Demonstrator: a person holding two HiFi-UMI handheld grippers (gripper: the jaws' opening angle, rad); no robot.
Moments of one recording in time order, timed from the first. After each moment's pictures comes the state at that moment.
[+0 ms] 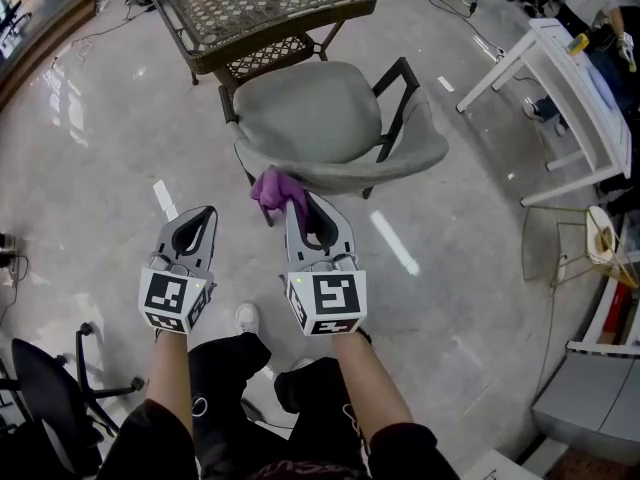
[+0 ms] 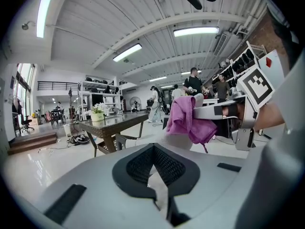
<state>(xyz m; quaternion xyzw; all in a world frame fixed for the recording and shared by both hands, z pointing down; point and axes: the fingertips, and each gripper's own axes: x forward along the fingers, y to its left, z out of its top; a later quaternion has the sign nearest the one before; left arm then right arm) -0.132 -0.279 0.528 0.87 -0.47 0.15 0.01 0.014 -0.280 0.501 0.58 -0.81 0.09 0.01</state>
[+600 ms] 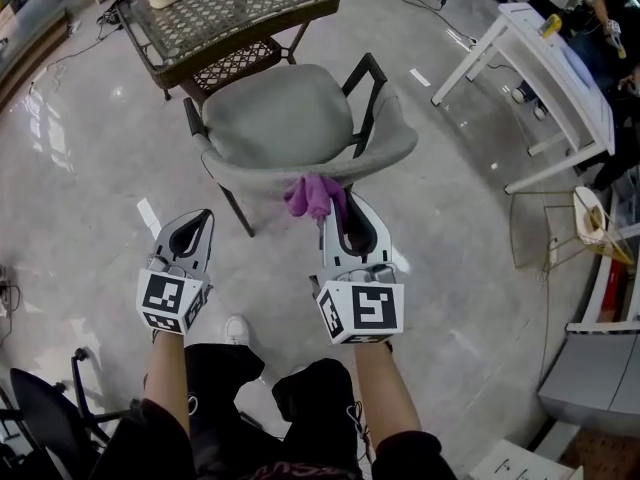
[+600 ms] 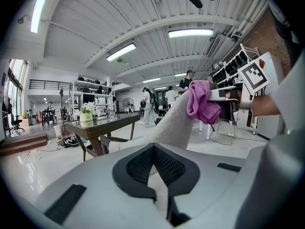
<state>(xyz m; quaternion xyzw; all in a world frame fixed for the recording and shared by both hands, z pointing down) -0.084 -0.297 0.548 0.89 -0.43 0.15 0.01 0.121 -0.268 0.473 0.65 -0.76 0.03 -0.02</state>
